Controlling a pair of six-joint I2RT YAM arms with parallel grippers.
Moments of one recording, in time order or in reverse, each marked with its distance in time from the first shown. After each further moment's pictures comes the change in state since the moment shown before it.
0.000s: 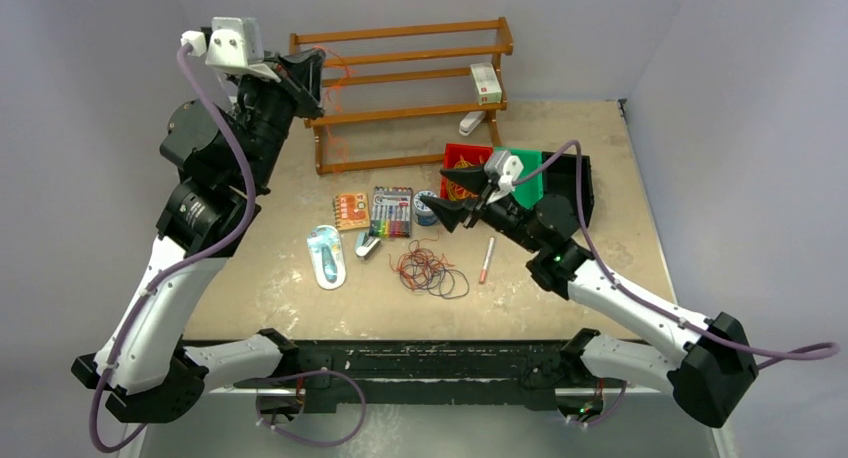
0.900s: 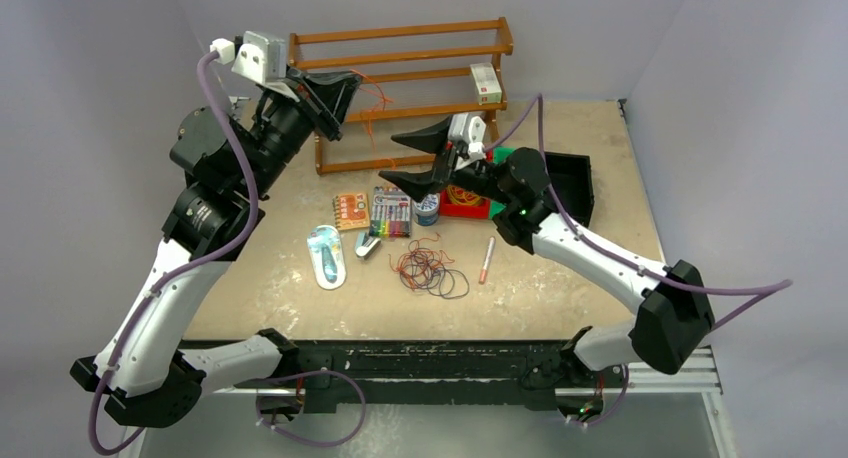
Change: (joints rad) left arm 0.000 -0.035 -0.085 0.011 0.310 -0.078; right arm 0.000 0.296 0.385 0.103 -0.301 -0.035
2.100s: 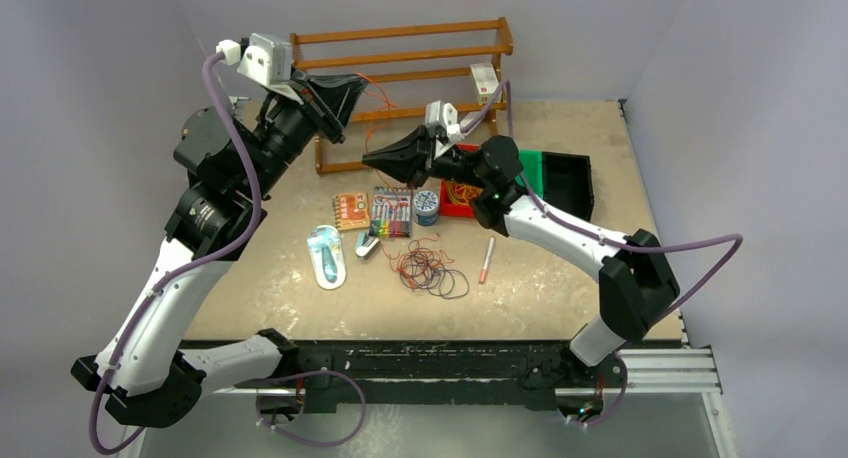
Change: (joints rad) left arm 0.000 0.000 -0.013 0.014 0.045 -0.005; right arm 0.000 0.223 0.135 0.158 -0.176 0.177
